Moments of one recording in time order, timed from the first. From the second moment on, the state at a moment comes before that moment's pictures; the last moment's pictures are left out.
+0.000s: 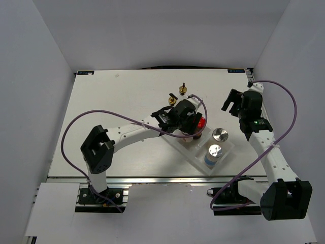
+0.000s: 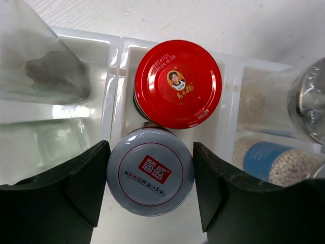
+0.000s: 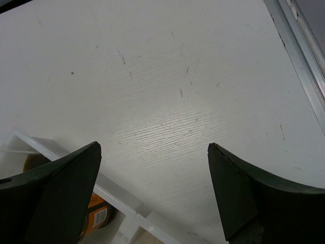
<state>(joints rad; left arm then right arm) -1.00 1.80 1.48 -0.37 -0.17 -0.31 0.10 1.09 0.89 -0.27 0.17 0.31</state>
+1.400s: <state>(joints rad) -1.00 1.66 1.52 -0.47 -0.10 -0.31 0.10 1.06 0.89 -0.27 0.19 0.30</state>
